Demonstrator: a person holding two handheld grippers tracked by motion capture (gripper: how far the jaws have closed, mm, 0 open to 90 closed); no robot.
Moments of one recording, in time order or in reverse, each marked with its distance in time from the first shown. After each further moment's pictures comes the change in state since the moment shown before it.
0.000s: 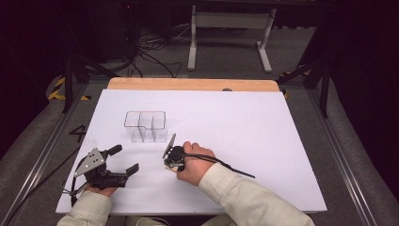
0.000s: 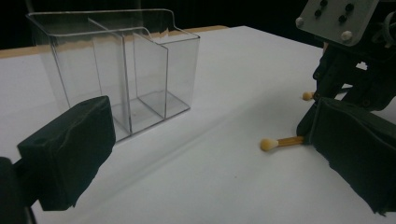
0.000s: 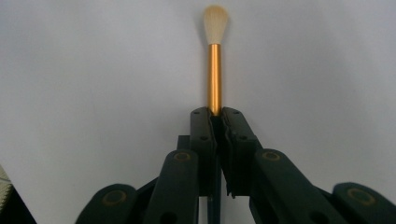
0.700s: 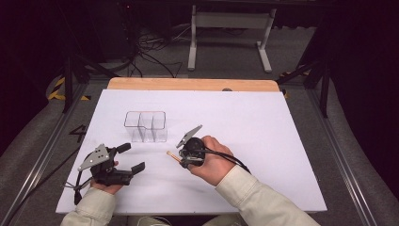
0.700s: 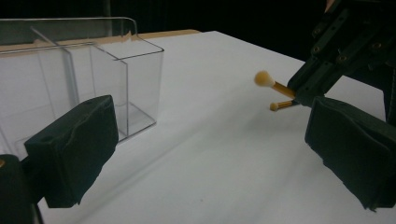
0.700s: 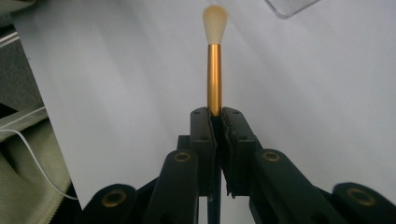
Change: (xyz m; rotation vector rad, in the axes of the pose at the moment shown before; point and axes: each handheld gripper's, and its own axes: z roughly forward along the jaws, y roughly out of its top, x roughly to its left) left arm -0.006 0.012 0.016 0.009 -0.130 -0.037; right arm -0.010 -0.037 -0.055 -0.352 0.035 0.048
